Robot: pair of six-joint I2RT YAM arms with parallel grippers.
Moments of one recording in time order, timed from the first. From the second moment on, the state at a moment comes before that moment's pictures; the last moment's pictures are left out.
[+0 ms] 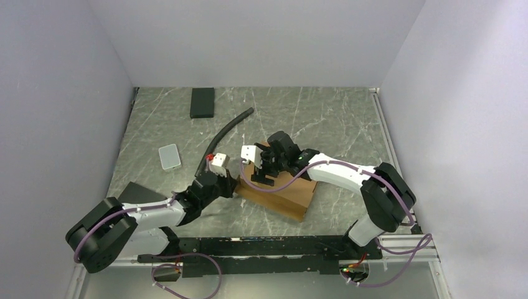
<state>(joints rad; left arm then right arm) -0.76 1.19 0.25 0.52 -0.12 -0.47 0.79 1.56 0.96 -0.16 -0.34 -0.65</state>
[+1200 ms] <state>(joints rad) -0.86 1.11 0.12 0.61 -0.27 -0.44 0.79 1.59 0.95 -0.10 -0.30 -0.59</state>
